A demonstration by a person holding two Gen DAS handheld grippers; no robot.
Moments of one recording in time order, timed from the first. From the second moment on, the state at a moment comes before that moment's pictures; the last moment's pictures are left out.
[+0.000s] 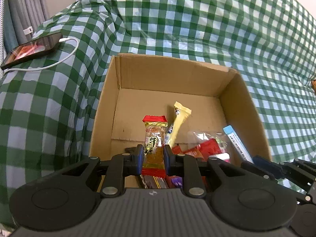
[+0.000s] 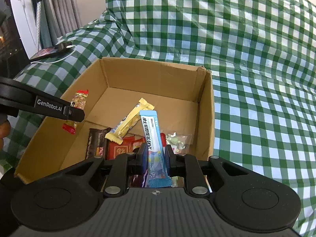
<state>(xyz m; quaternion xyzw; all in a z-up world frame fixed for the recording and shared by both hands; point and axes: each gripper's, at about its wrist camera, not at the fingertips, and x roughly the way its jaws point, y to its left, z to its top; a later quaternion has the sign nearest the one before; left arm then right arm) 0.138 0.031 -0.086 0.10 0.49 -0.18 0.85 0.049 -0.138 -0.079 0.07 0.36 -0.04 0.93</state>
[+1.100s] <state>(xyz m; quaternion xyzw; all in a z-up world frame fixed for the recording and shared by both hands) -0.030 0.105 -0.028 0.11 0.44 -0.14 0.88 -0.102 -0.095 -0.045 0.05 0.29 -0.09 0.95</state>
